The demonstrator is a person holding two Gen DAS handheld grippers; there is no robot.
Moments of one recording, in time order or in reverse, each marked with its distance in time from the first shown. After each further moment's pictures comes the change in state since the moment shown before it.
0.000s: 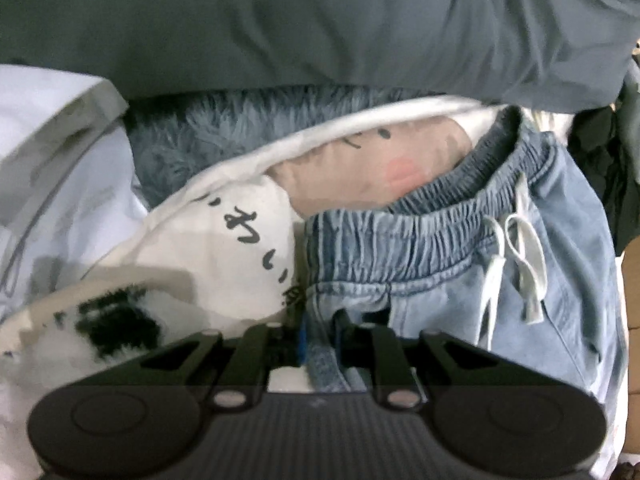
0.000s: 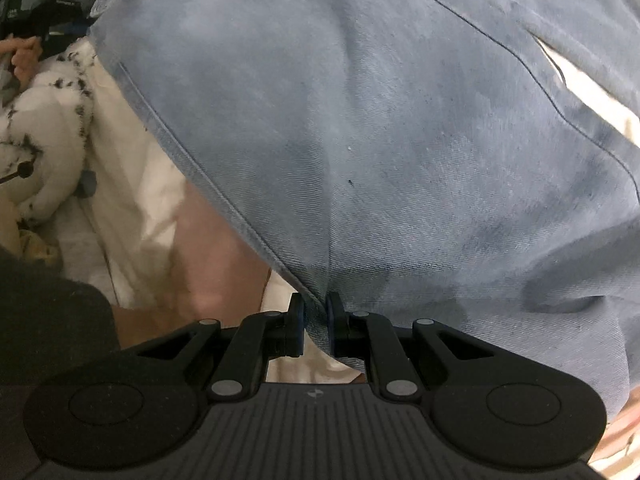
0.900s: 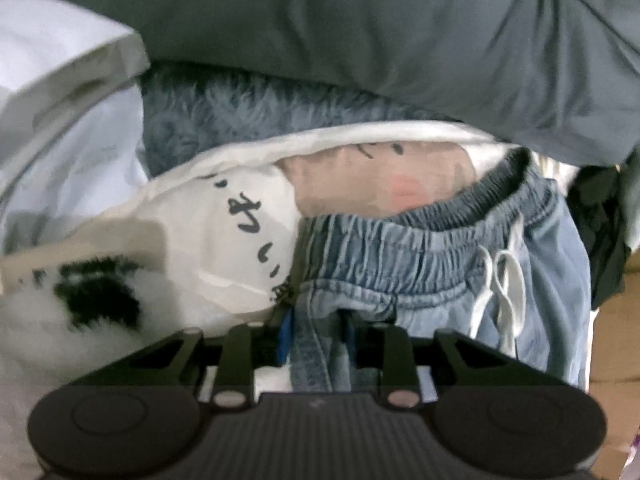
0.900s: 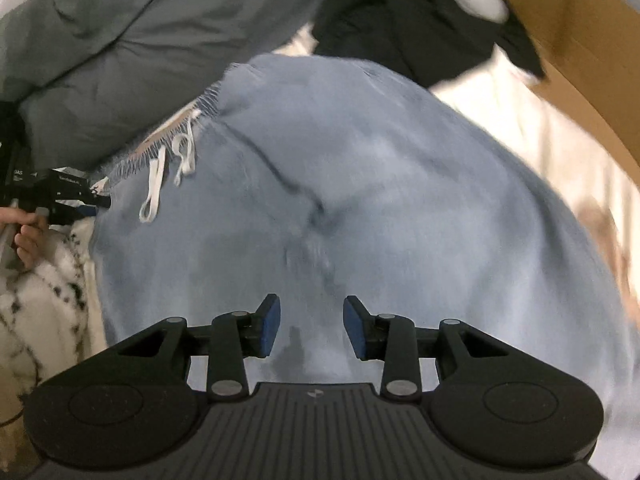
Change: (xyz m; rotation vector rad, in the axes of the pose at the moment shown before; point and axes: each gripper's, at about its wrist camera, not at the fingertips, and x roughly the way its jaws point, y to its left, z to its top) left arm 0.005 0.012 0.000 -0.184 0.005 -0.066; right arm -0.094 -0.009 0.258 -0.332 -0.391 -0.010
